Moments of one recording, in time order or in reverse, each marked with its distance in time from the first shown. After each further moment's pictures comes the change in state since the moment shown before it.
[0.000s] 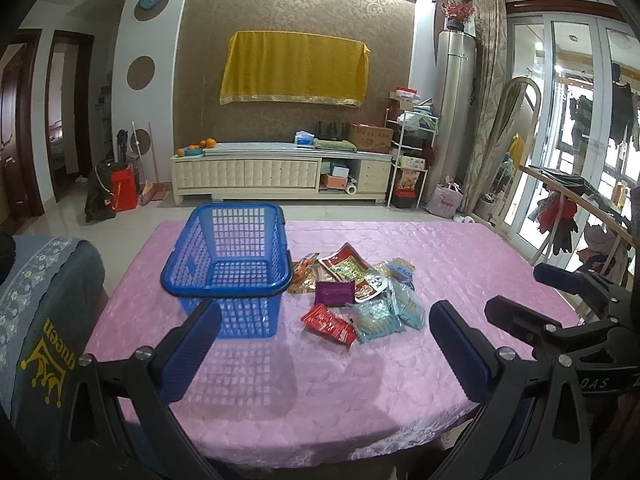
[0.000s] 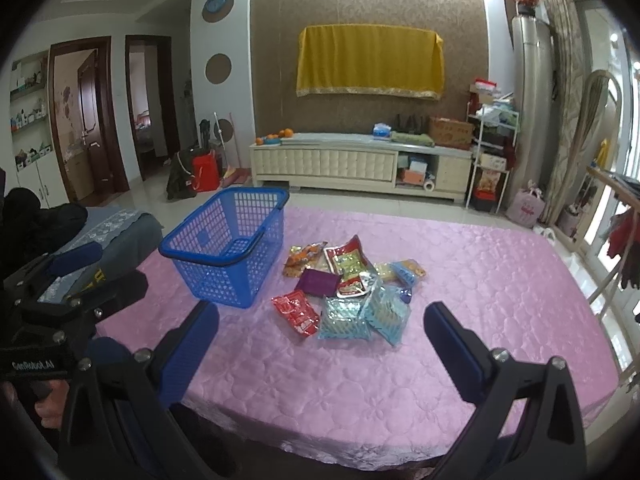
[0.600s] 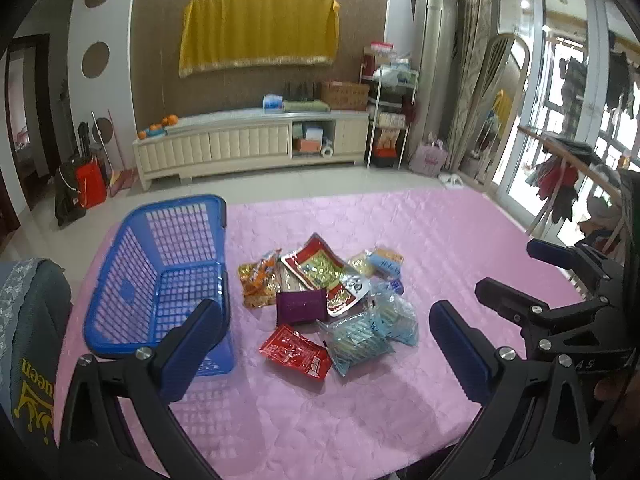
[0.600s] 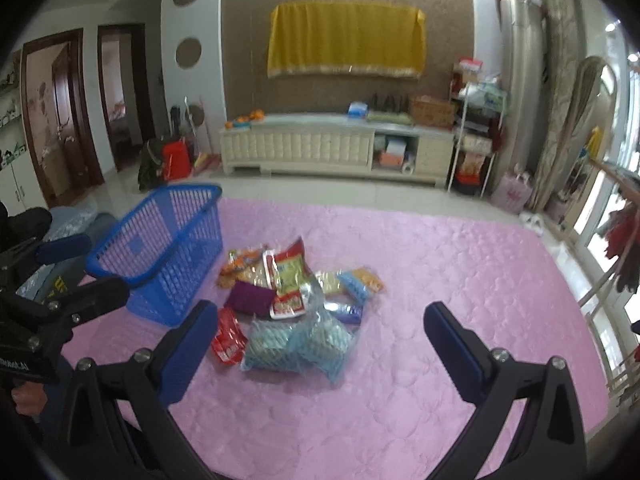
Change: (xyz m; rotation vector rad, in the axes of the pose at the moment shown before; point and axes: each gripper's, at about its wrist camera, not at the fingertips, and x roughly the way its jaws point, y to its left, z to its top) left arm 0.125 -0.036 0.038 0.075 0.178 -0.064; right arm 0.087 -0.081 0.027 0.024 0.105 -0.046
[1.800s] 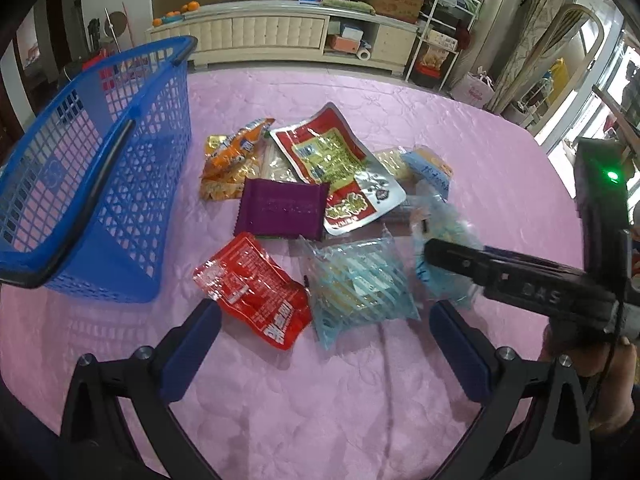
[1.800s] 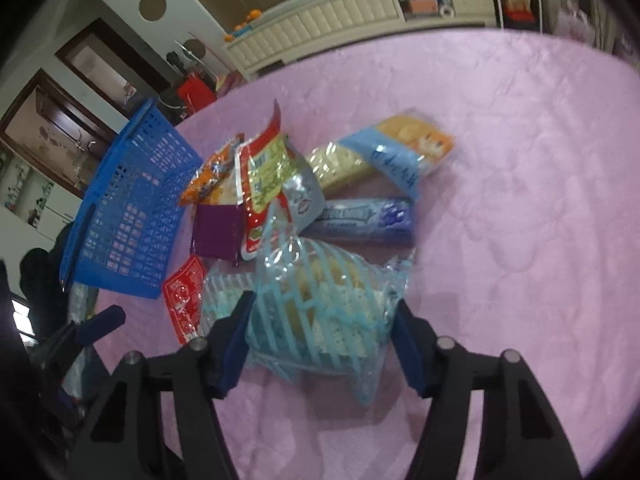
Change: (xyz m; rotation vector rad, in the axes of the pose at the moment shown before) left arm 0.137 -0.009 -0.040 -0.194 0.355 0.039; right arm 0.162 -0.077 -0.041 0.263 0.414 0.301
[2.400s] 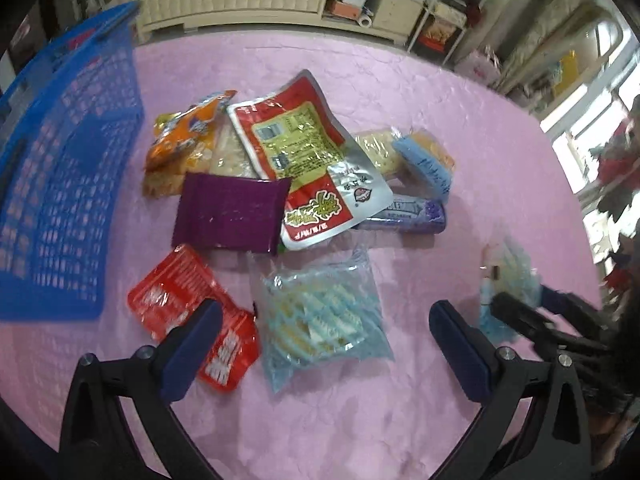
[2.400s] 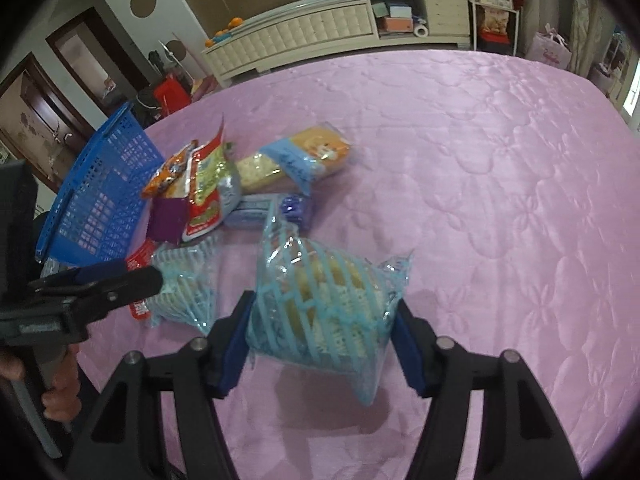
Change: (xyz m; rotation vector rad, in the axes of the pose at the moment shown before) left arm 0.066 -0.026 0.036 -0.021 0.150 -0.008; right arm -0.025 -0.039 -0.010 -0.026 -0.021 -0.128
